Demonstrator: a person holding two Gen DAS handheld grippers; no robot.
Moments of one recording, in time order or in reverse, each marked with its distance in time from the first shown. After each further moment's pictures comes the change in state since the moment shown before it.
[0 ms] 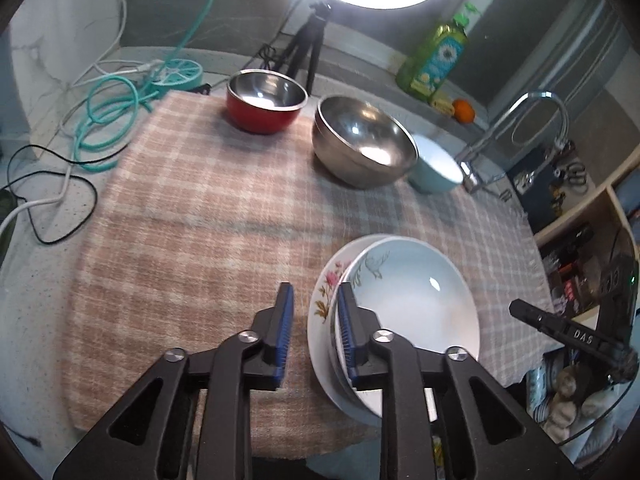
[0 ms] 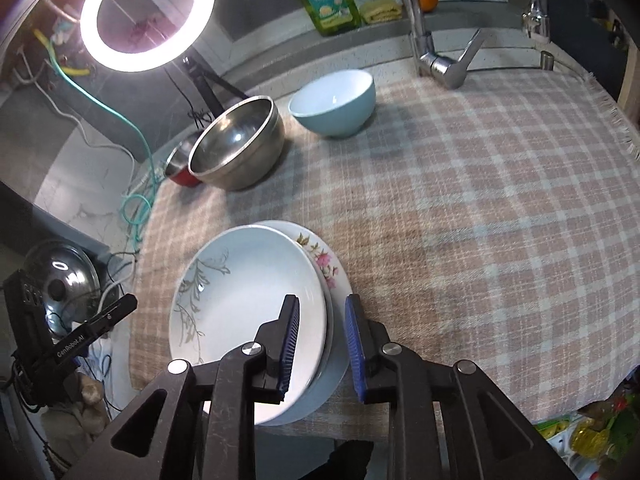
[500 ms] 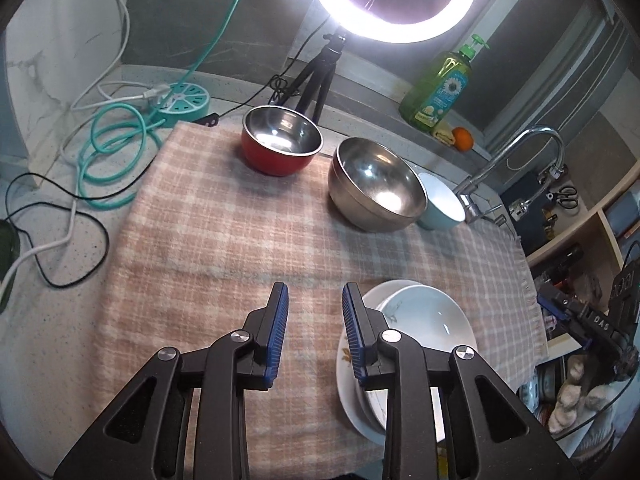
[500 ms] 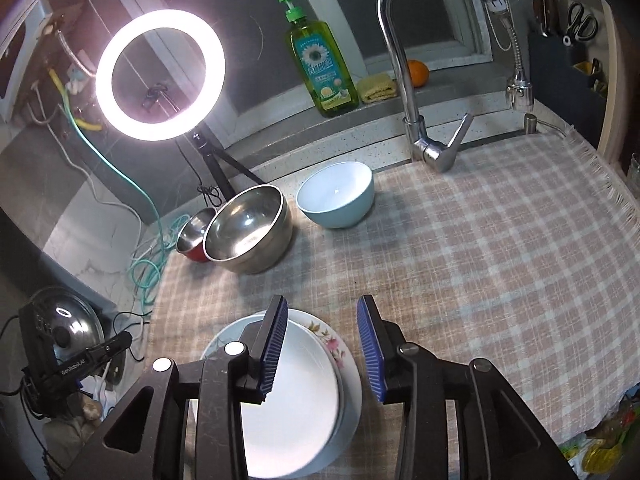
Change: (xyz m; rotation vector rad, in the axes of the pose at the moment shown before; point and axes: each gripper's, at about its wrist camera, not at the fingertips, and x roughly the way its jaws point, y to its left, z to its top) left arm -0.002 0.033 0.039 0.004 -0.034 -0.036; right arm -0.029 0.013 0.035 0.027 -0.207 -0.004
